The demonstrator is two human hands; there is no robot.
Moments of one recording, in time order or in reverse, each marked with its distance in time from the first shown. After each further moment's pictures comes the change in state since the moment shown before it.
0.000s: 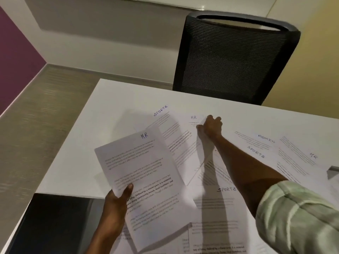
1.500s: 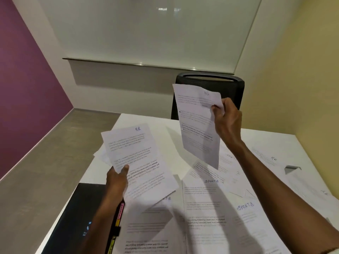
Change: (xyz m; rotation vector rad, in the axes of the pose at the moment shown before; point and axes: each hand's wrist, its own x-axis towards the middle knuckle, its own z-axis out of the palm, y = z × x) left_hand -0.103 0.092 -0.036 0.053 0.119 0.154; right_hand -0.289 -0.013 -0.242 0.593 0.550 -0.559
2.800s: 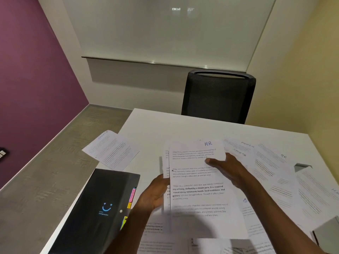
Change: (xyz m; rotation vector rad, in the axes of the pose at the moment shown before) left_hand -0.091 -0.037 0.041 -0.119 -0.704 -0.283; right_hand -0.129 0.072 -0.018 0.225 -0.652 0.593
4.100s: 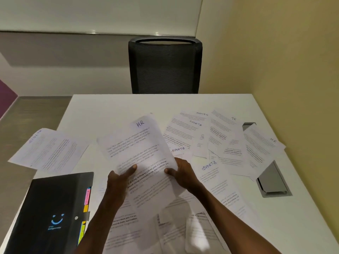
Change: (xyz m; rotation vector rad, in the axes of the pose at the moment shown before) left_hand 0.031 -0.028 0.014 0.145 0.307 0.215; right_hand -0.010 0.111 0.027 -0.235 0.073 -0.051
